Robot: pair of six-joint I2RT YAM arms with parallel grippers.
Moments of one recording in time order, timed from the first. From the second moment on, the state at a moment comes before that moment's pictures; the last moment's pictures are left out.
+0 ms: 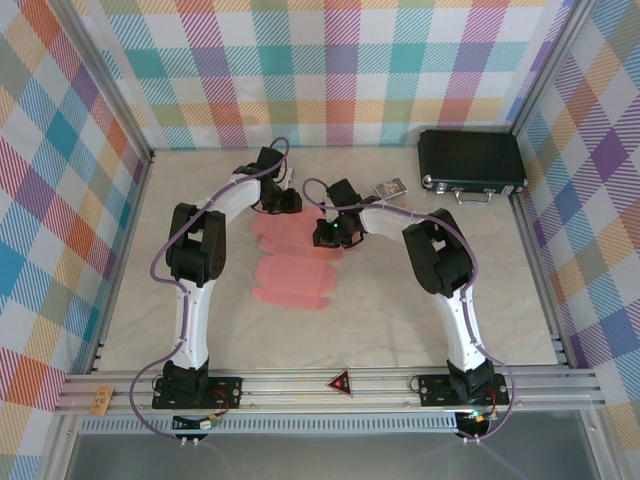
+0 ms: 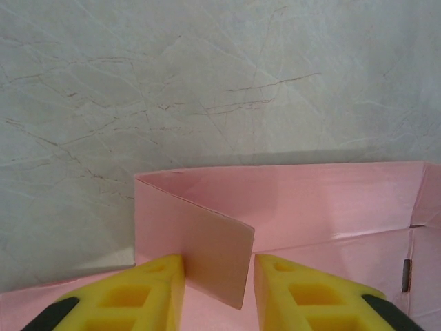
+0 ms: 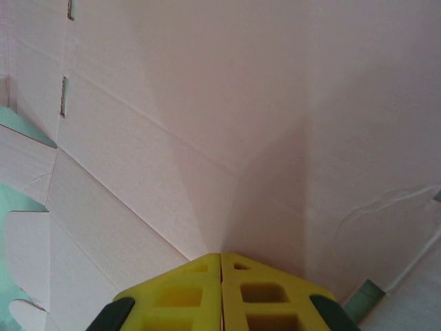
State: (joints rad) left arm -0.30 2.27 1.83 -0.67 0.25 -0.24; right arm 0.59 2.21 1.57 -0.46 -0.43 0.49
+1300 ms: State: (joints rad) left arm -0.49 1.91 1.17 -0.32 0.13 -0.63; right arm 0.40 2.28 1.90 -0.75 -0.22 0.42
